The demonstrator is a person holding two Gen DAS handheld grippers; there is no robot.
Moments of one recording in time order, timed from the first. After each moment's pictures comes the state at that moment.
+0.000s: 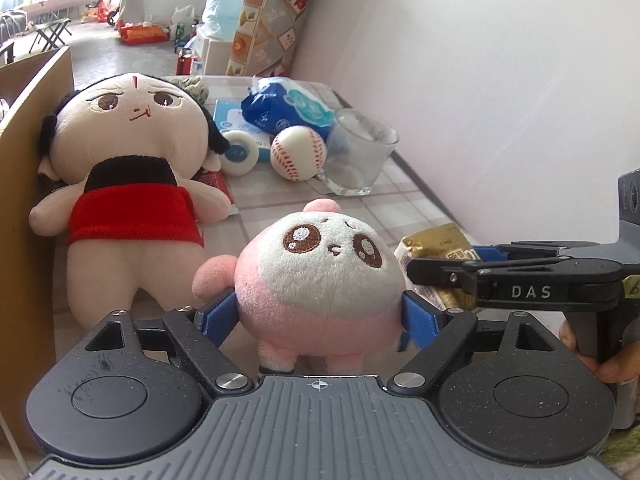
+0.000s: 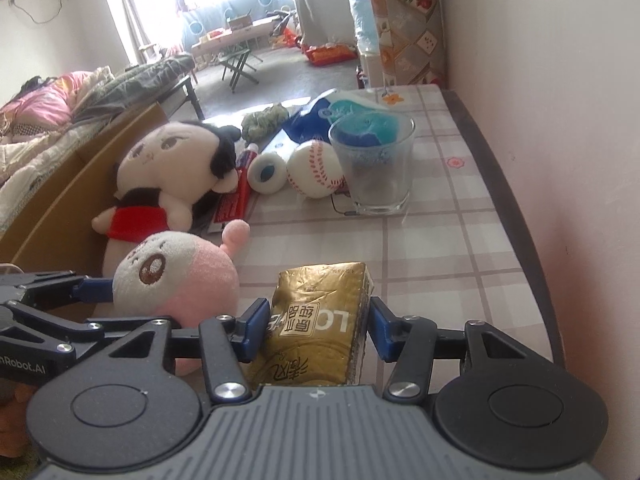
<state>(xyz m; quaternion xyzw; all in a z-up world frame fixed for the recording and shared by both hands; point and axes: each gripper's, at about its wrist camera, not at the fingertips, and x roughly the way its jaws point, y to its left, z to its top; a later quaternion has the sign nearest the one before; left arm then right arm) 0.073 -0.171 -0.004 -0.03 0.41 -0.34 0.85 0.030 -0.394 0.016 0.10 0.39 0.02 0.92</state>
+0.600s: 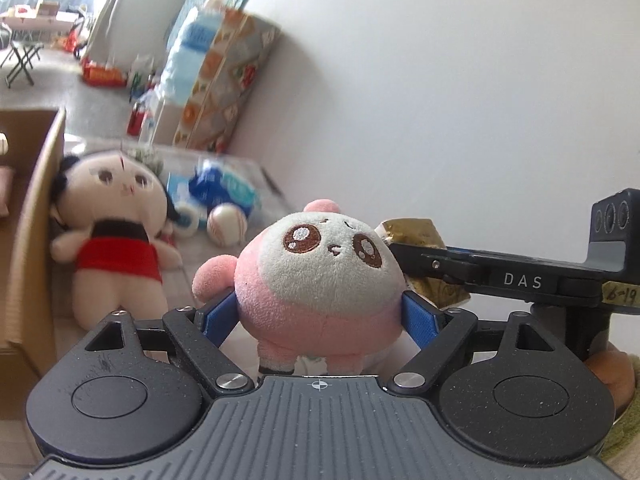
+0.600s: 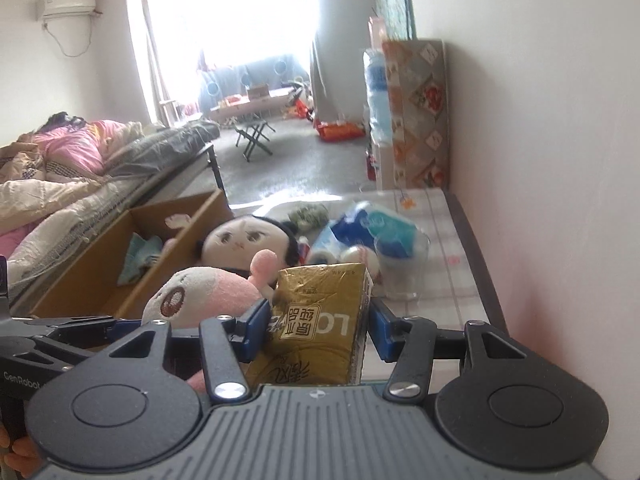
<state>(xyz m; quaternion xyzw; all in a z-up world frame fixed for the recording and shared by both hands) 0.012 -0.112 0.072 -0.13 0.31 -0.42 0.84 -0.050 -0.337 0.135 0.06 0.28 0.02 0.96</state>
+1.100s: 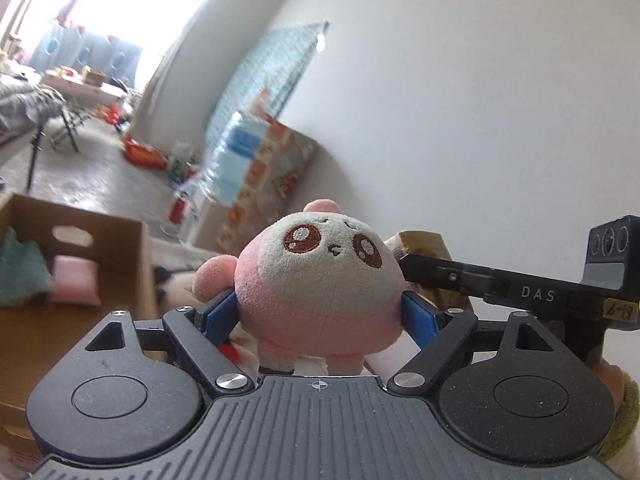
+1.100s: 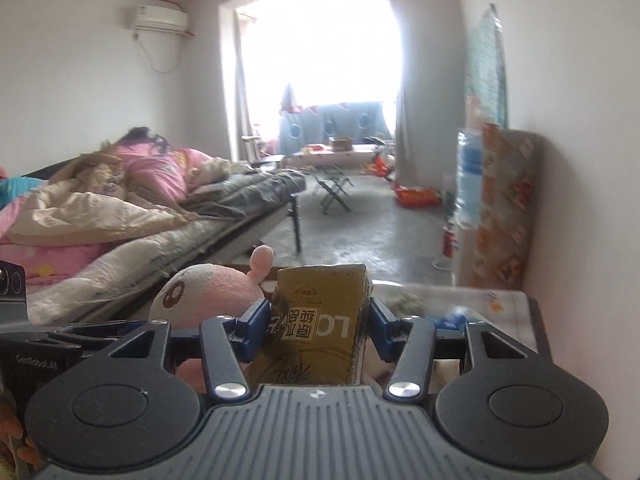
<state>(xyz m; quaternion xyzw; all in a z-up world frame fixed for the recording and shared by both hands) 0.004 -0.006 0.142 -0.18 0.20 -0.35 0.90 -0.029 -0.242 0.226 0.01 0.20 0.14 0.97</state>
